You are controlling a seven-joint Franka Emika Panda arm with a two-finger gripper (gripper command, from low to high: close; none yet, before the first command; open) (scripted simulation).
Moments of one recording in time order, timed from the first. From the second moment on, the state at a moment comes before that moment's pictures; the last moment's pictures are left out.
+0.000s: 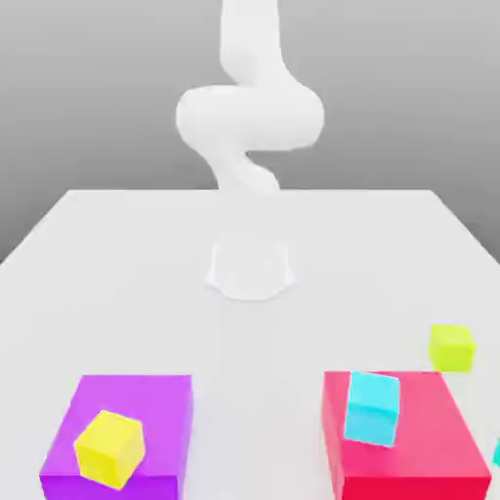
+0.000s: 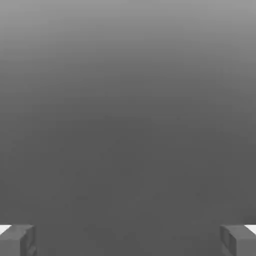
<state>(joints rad) 0.07 -0.72 0.01 -2.34 0.02 2.35 0.73</state>
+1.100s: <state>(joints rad) 0.74 0.31 0.13 -2.67 -0.24 2.98 0.41</state>
